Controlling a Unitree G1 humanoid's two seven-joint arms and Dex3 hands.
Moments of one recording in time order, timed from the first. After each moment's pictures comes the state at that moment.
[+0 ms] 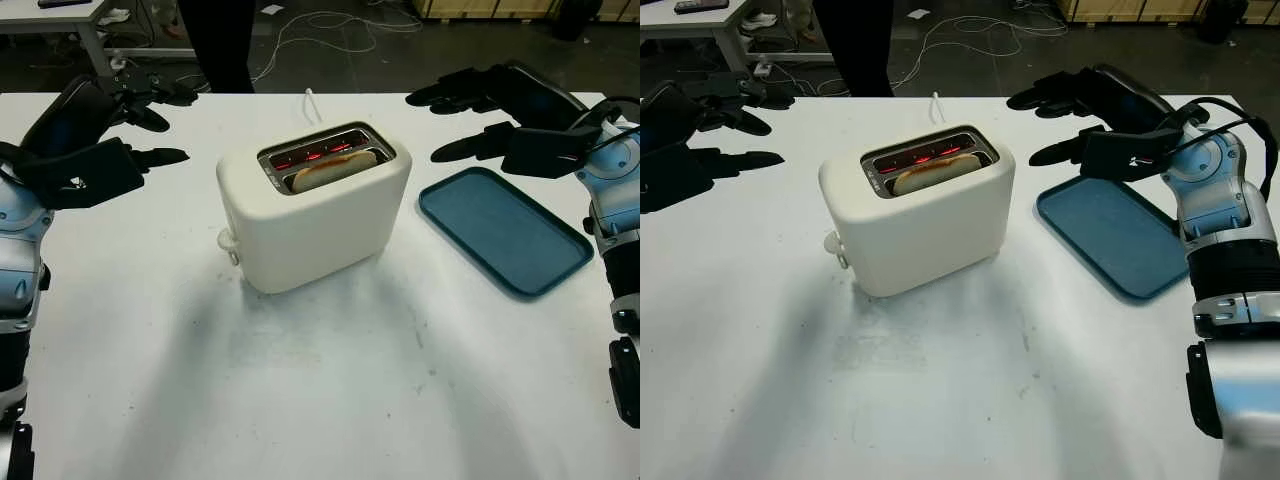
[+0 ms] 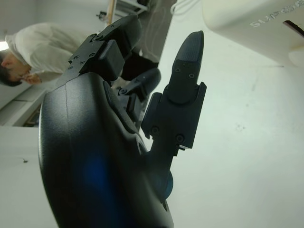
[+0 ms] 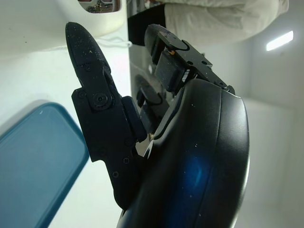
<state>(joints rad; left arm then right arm) -0.48 0.70 0.09 -0.12 0.17 0.17 -0.42 -0.86 -0.65 0.09 0.60 -0.24 -0.37 0.52</state>
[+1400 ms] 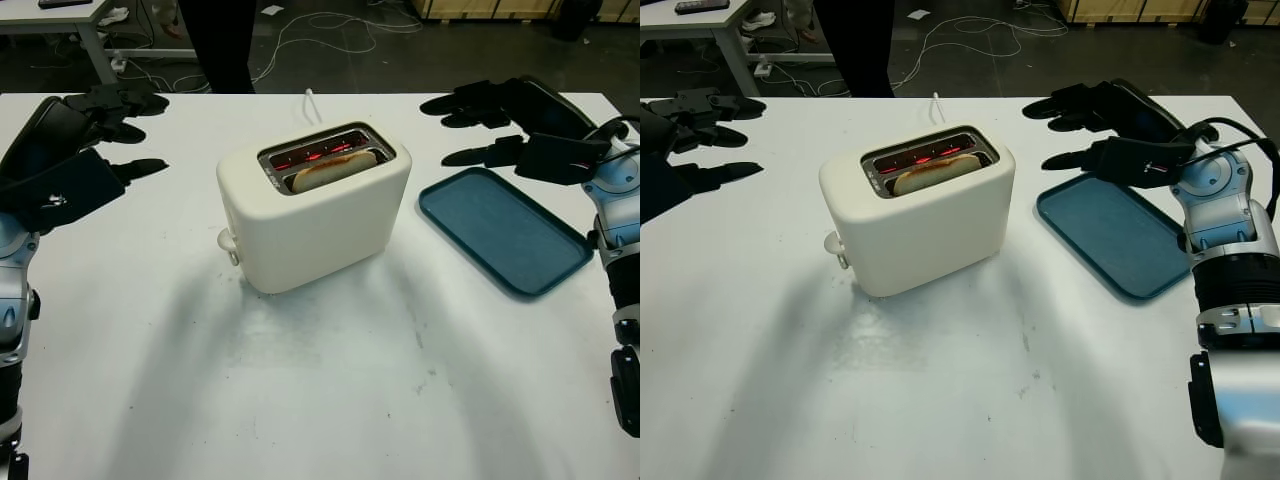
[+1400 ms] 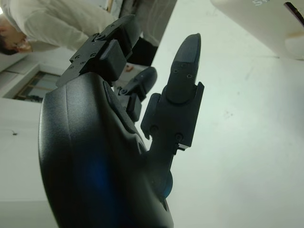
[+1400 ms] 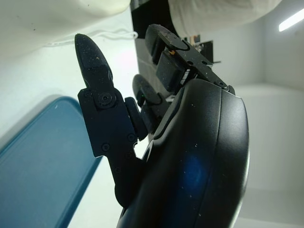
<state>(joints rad) -0.36 0.67 0.18 -0.26 0.16 0.31 -0.37 -0.81 -0.66 0.06 0.62 -0.21 -0.35 0.52</state>
